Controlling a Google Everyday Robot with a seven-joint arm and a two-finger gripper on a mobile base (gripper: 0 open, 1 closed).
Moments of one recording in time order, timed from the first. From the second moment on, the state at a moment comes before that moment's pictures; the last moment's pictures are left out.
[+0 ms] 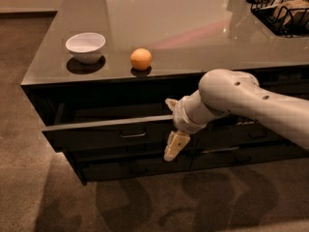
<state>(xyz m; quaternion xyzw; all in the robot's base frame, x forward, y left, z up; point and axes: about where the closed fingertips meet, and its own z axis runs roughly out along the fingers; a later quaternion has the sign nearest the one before) 0.542 -0.058 0.718 -0.67 0.69 0.06 0.27</state>
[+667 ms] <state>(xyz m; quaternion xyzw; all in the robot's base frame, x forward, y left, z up) 0.515 -0.059 0.663 -0.67 0.69 0.13 0.23</state>
